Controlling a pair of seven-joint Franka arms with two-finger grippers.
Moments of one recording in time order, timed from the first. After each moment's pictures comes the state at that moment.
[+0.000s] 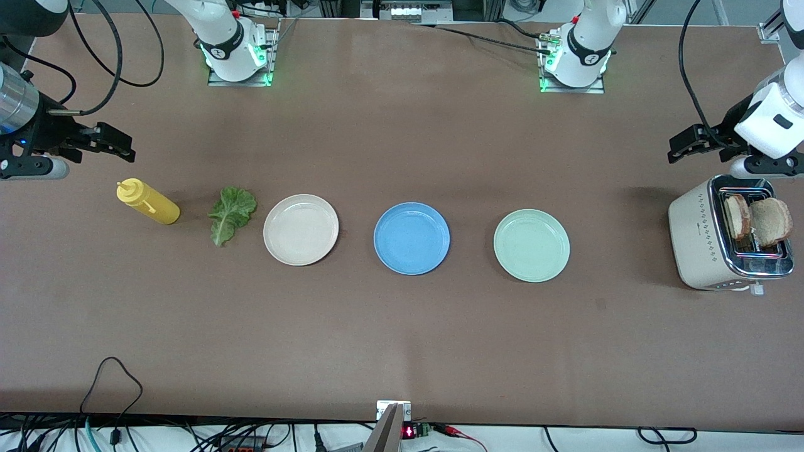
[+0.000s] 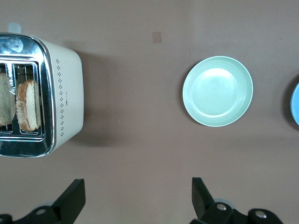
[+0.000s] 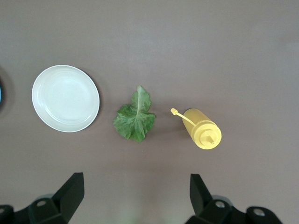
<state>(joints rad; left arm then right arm) 0.11 -0.06 -0.09 -1.78 -0.01 1.65 -0.02 0.04 0.03 -0.01 -1.63 0.00 1.58 0.01</state>
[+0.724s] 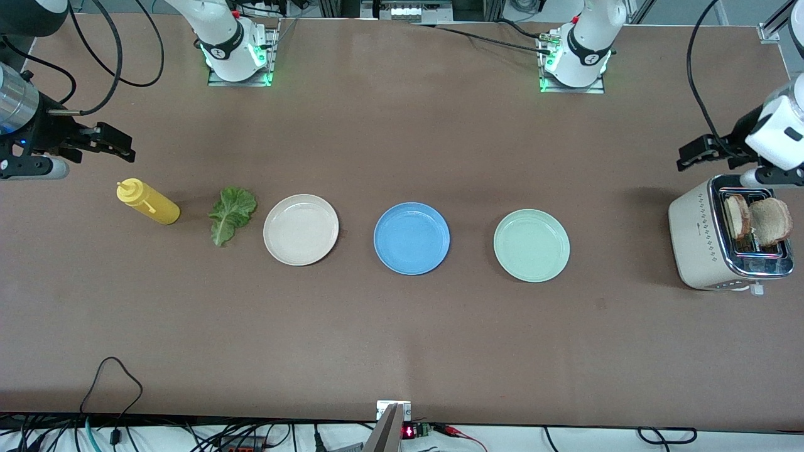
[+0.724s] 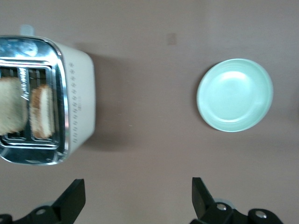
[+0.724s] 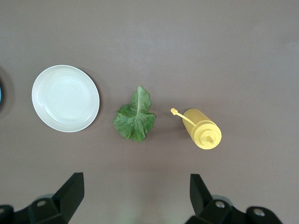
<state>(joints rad) 0.16 -0.01 -0.08 -1.79 0.03 1.70 0.04 0.04 0.03 -0.01 -1.63 0.00 1.58 0.01</state>
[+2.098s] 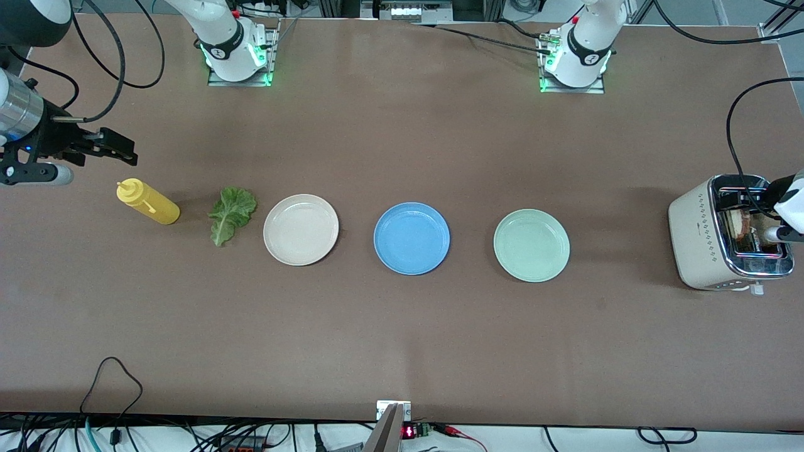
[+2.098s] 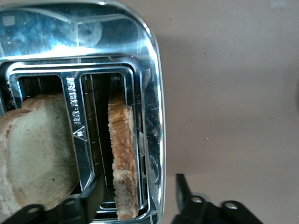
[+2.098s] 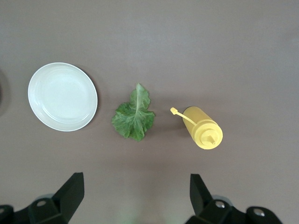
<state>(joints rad) 0.43 0.30 -0.07 -1.80 0.08 1.93 0.36 0.04 0.05 -0.01 -1.63 0.00 1.58 0.01</state>
